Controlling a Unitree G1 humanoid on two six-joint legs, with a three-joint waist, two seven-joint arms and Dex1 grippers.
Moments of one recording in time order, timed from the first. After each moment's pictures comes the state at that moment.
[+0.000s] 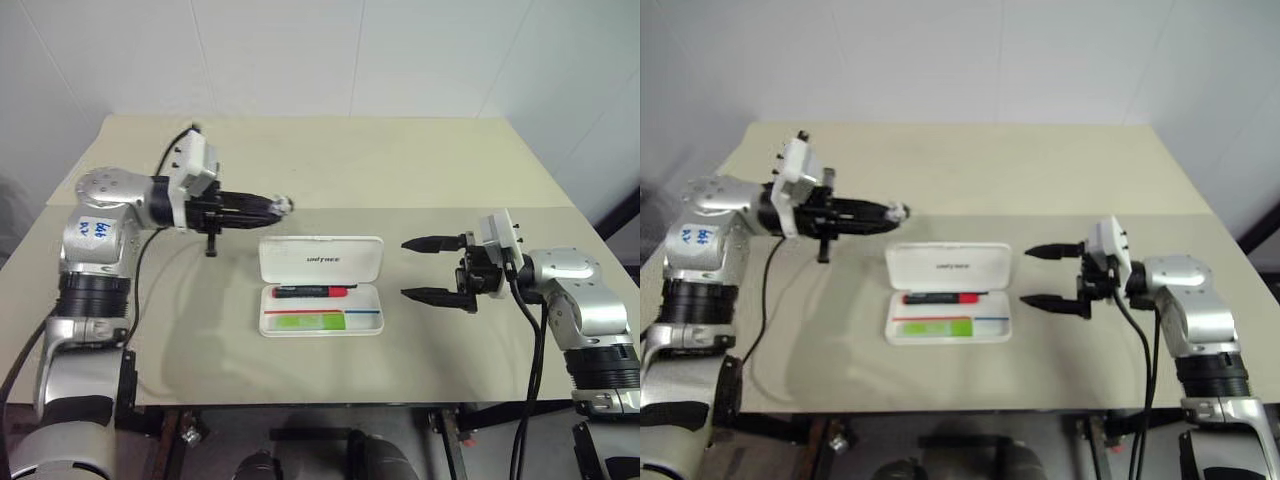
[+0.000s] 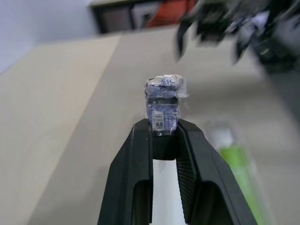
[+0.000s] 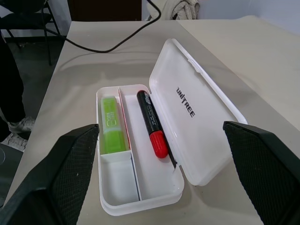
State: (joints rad) left arm -0.92 0.63 0.05 0.18 -0.39 0.41 -1.37; right arm -0.57 -0.70 -0.05 0.17 0.50 0.20 1.41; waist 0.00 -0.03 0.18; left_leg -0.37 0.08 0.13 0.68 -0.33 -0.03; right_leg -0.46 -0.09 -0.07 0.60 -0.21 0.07
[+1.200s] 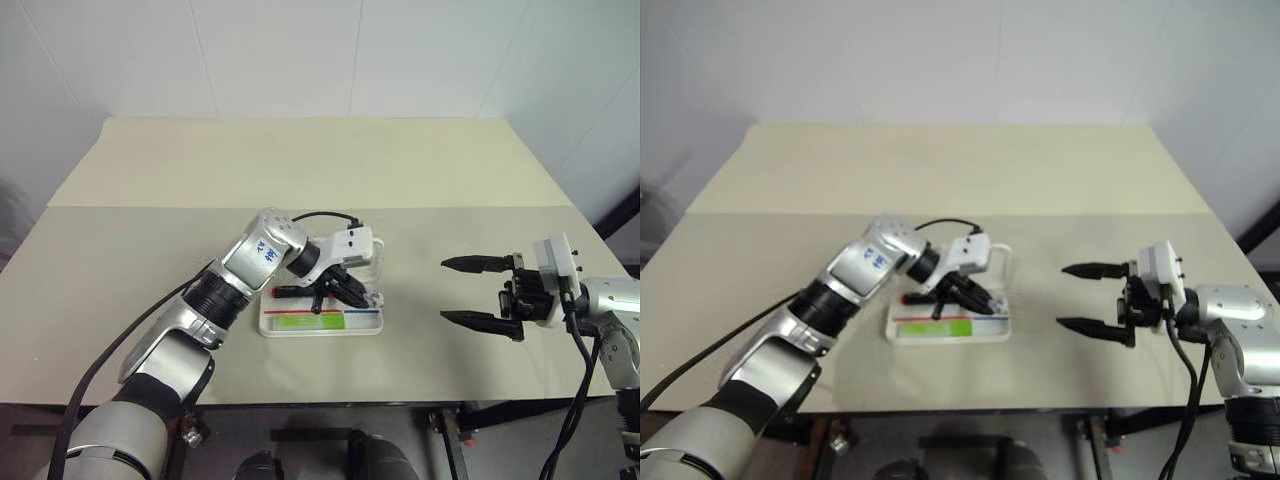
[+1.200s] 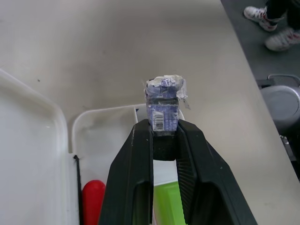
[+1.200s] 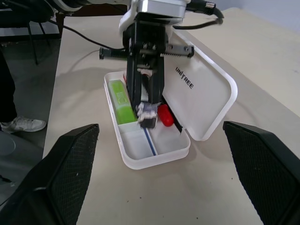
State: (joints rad) left arm -1.06 0.35 -0.53 0.29 -0.04 0.64 -1.25; right arm -0.33 -0.81 -0.21 0.03 0.59 0.18 1.41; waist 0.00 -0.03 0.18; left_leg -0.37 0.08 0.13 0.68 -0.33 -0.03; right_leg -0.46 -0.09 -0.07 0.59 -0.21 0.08
